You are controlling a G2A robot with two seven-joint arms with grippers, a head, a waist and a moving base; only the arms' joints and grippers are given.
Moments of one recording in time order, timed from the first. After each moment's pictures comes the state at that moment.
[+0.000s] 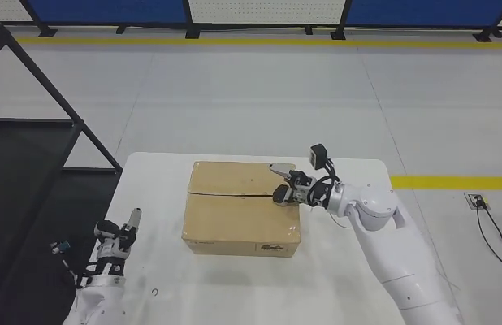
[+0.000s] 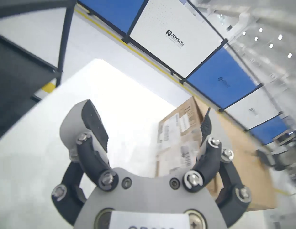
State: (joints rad) left arm 1.45 -1.22 -1.61 -1.71 0.83 -0.01 0.20; right arm -0.62 -1.34 1.23 -1.15 0.24 0.13 0.95
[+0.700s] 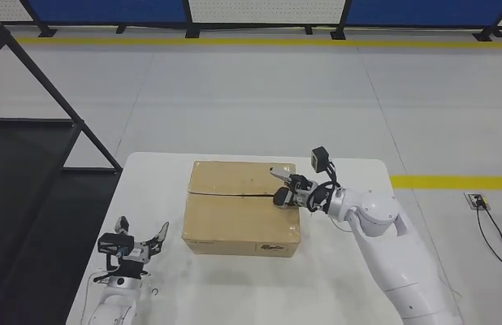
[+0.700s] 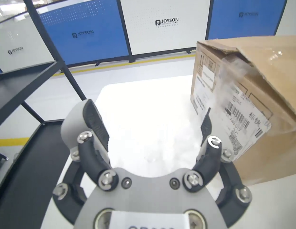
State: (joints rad) left arm 1.37 -1.21 -1.52 -1.48 1.42 -0.01 0.39; right arm -0.67 -1.33 1.23 -1.24 0.24 0.13 0.90
